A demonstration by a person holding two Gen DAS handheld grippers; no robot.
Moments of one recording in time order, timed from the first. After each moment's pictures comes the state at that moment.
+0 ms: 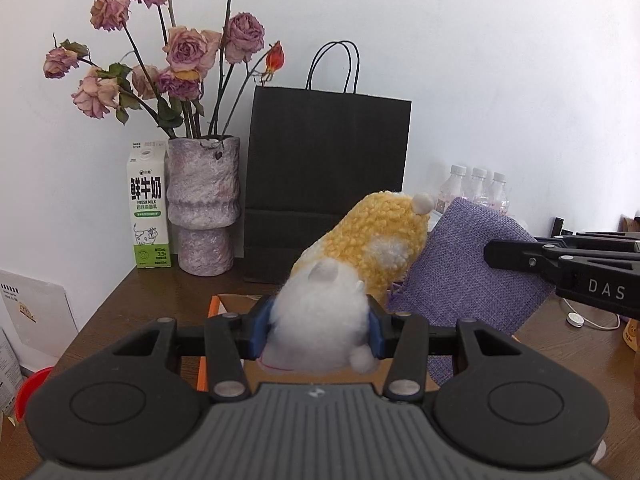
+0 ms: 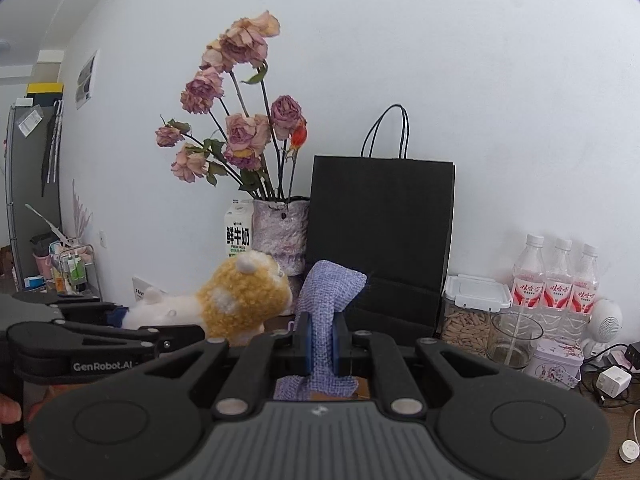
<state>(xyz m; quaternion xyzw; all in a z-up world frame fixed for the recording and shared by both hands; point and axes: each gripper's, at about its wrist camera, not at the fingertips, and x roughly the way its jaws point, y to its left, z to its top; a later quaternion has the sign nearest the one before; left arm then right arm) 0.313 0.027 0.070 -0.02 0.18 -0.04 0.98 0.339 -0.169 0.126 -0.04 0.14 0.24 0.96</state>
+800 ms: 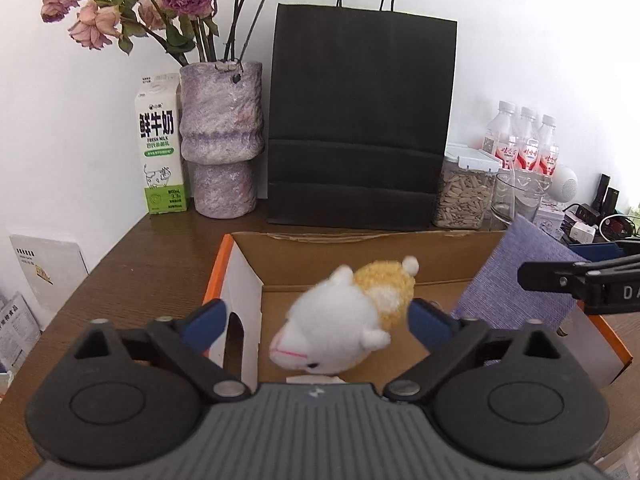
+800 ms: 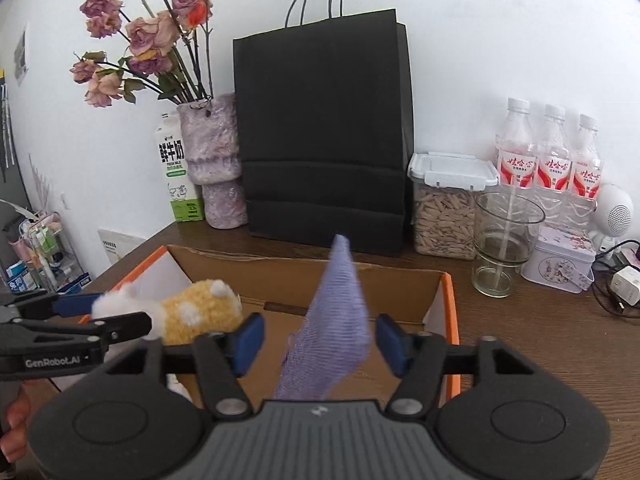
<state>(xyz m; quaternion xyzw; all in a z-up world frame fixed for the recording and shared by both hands) 0.357 0.029 0.021 -0.01 0.25 0.01 0.97 0.417 -0.195 0.060 -0.01 0.28 0.19 0.94</state>
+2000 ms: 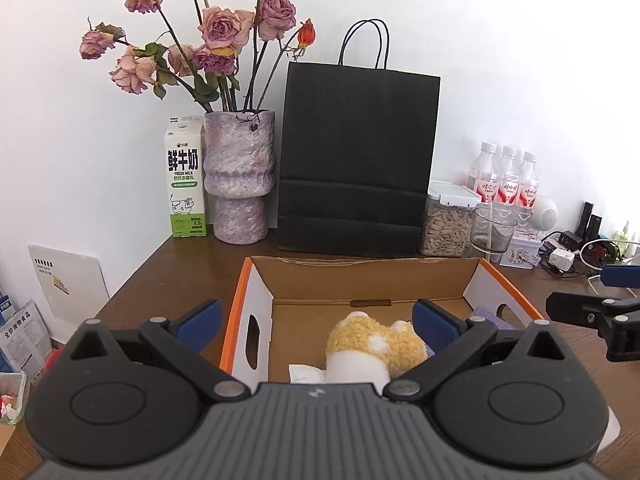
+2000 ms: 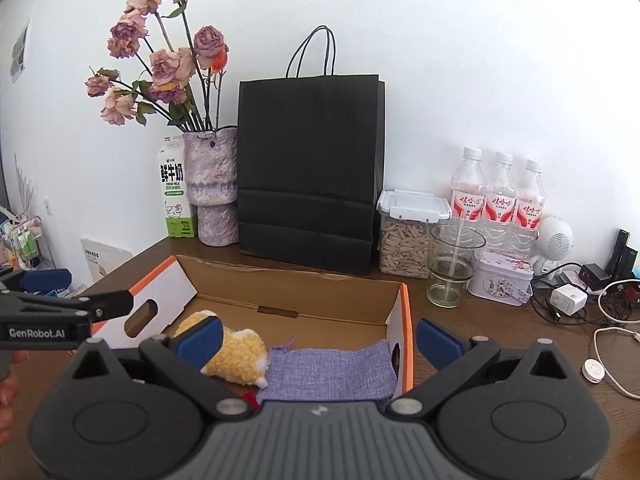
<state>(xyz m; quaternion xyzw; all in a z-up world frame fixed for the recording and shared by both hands) 0.281 0.026 0.063 -0.03 0.21 0.02 0.98 0.319 -0.202 0.100 -0.03 0.23 0.15 0.96</state>
